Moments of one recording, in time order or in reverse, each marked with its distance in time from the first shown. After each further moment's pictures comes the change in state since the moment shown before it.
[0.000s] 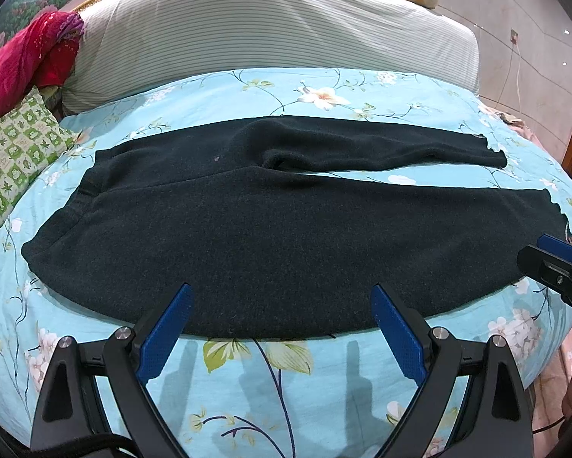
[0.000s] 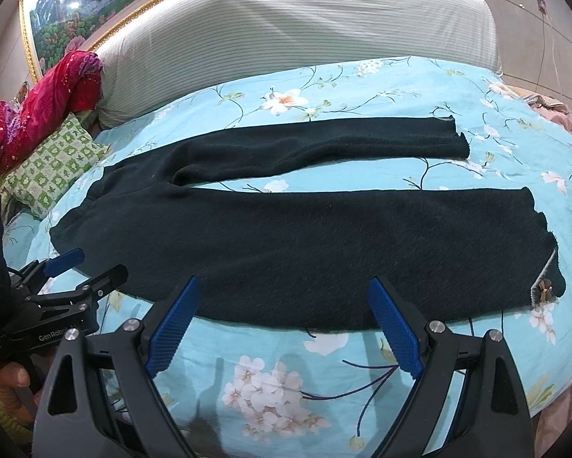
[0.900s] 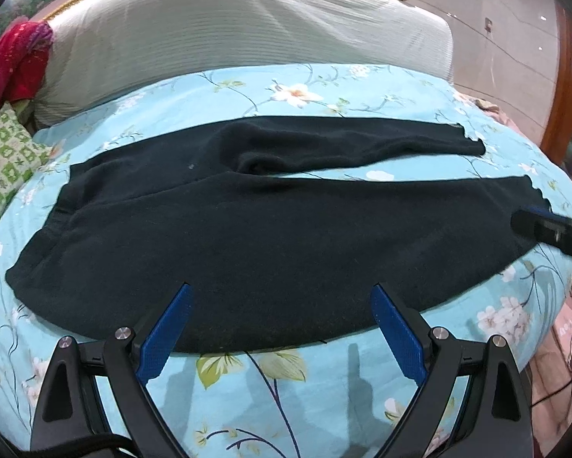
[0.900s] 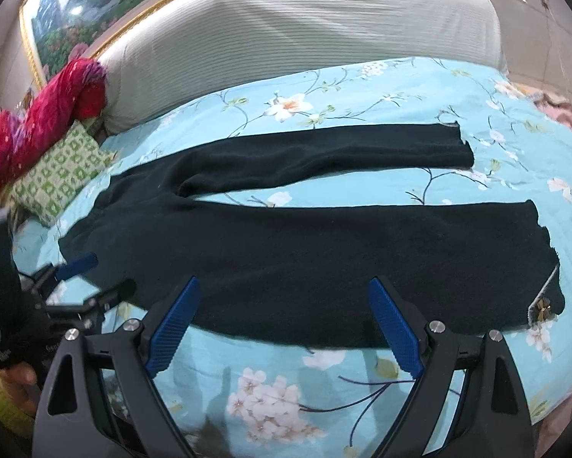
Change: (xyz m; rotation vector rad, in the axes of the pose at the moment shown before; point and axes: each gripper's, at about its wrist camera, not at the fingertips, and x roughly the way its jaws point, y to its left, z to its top) left arm 0.005 0.004 0.011 0.077 0.025 -0.102; right arm -0.002 -0.014 0.018 0.033 0.011 0.049
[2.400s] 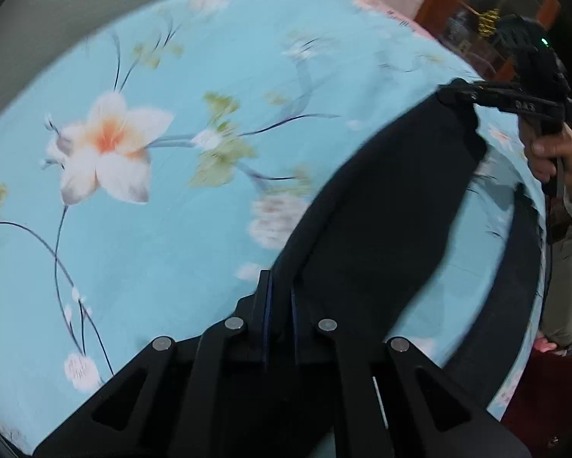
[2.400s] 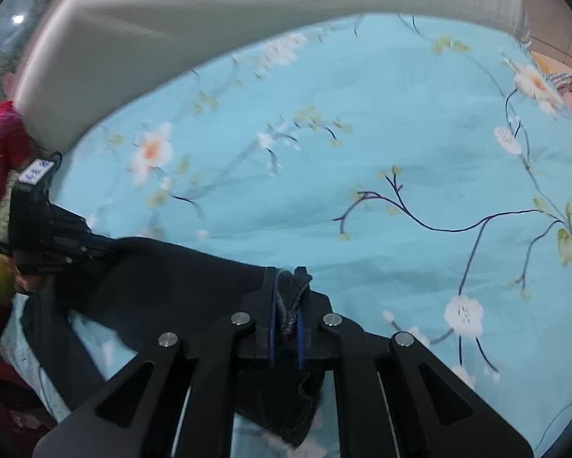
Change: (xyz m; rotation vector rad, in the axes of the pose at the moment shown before) left arm 0.239 -0.038 0.239 0.494 0.401 -0.528; right arm 0.126 -0.190 0.198 0.047 0.236 0.025
